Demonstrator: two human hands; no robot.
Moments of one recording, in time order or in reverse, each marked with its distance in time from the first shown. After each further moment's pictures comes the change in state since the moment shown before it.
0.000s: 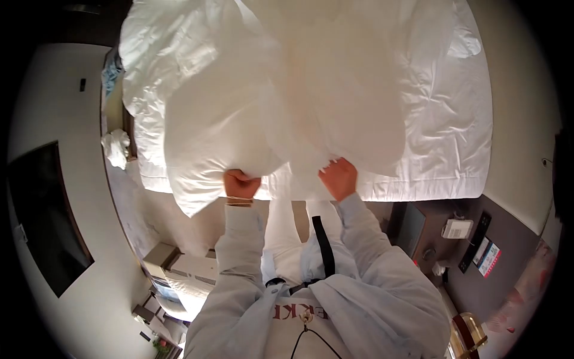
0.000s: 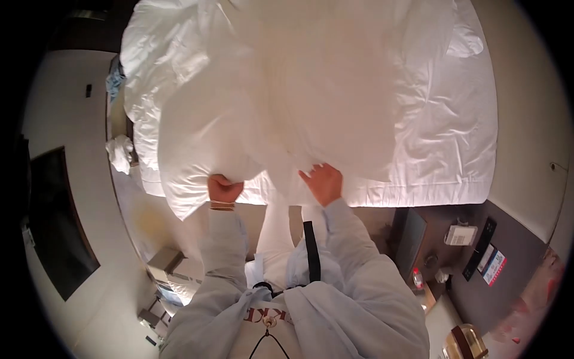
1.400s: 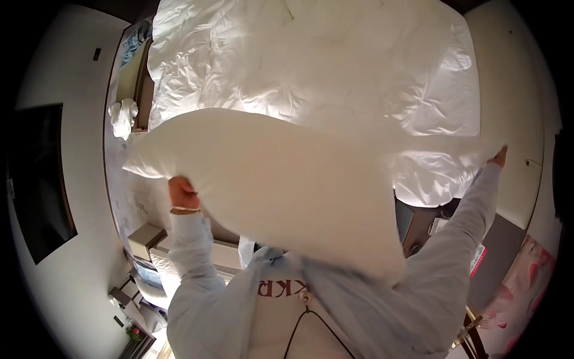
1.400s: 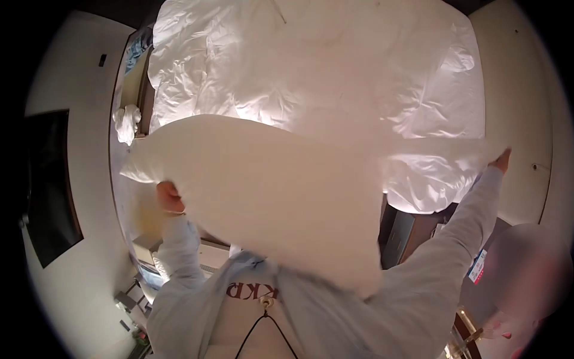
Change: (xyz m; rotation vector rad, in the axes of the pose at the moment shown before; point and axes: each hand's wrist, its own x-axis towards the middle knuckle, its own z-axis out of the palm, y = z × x) left_hand -0.227 0.093 0.032 0.482 0.317 0.495; right_hand -0.184 -0.461 0.232 -1.033 0.766 -1.074
